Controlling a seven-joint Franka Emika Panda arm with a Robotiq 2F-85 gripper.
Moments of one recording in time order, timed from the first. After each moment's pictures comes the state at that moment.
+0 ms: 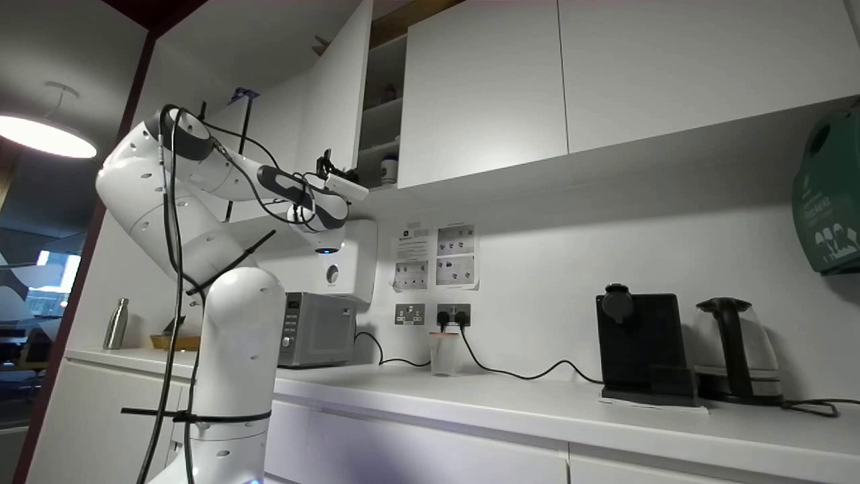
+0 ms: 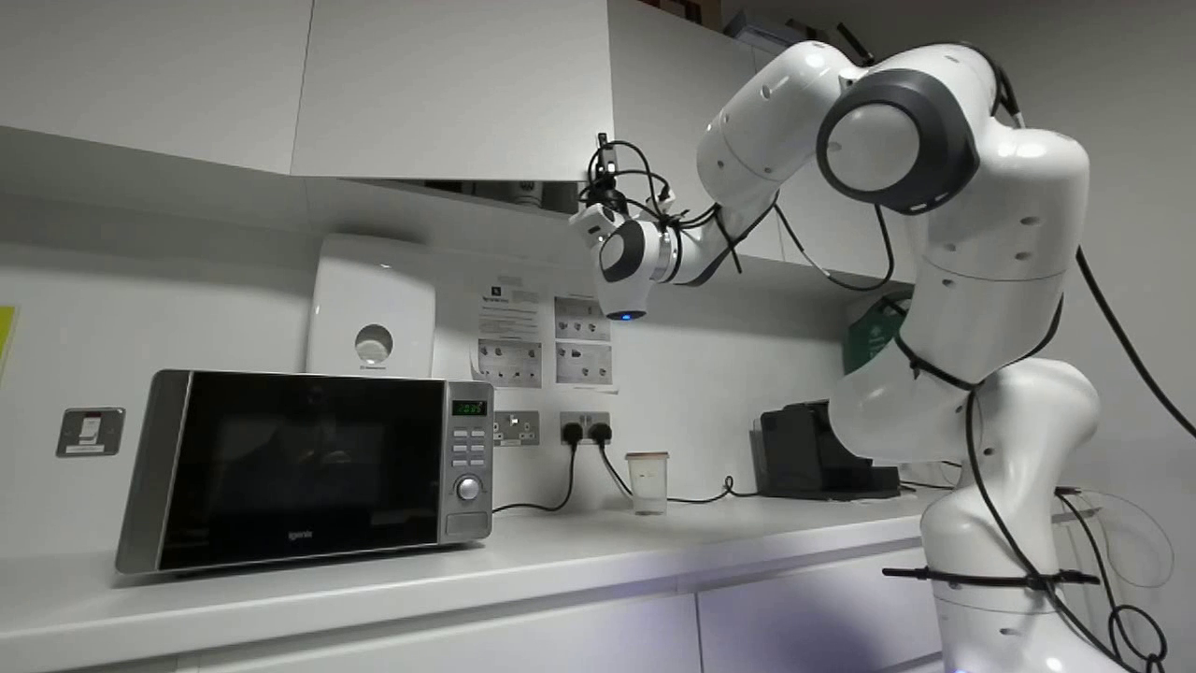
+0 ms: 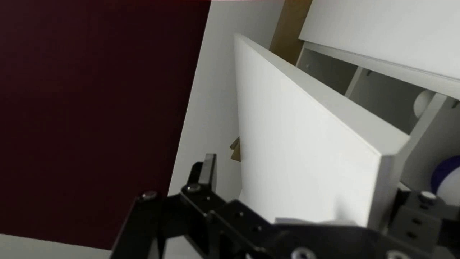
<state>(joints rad) -0.62 -0.82 0.91 -2.29 -2.60 1.57 1.30</state>
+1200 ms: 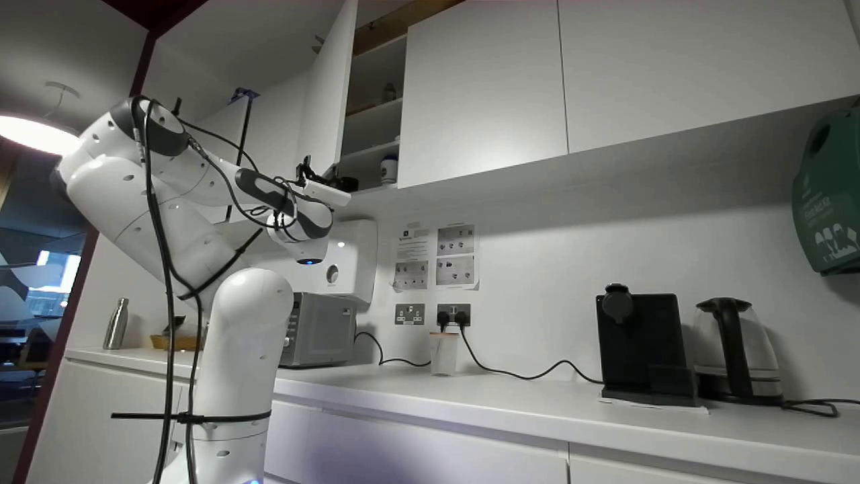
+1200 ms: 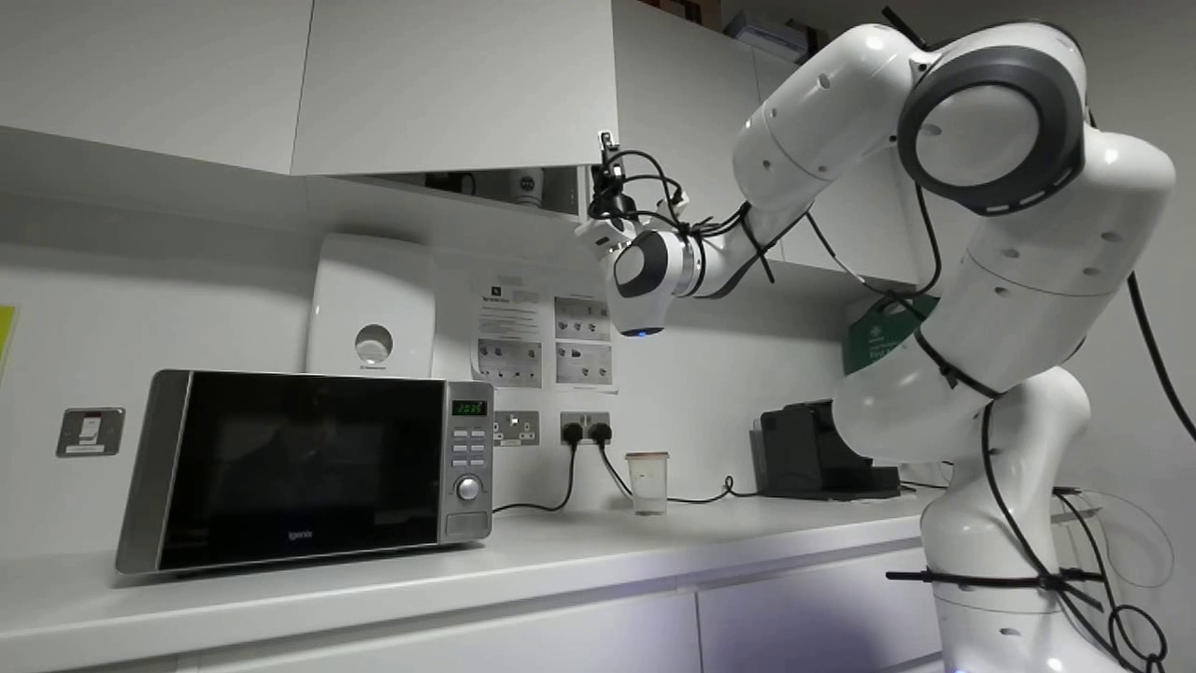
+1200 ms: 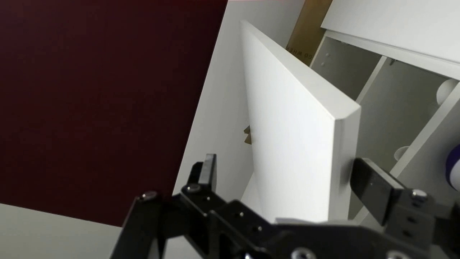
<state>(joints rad) -0.44 -0.92 0.87 -2.48 -2.59 1.51 1.21</state>
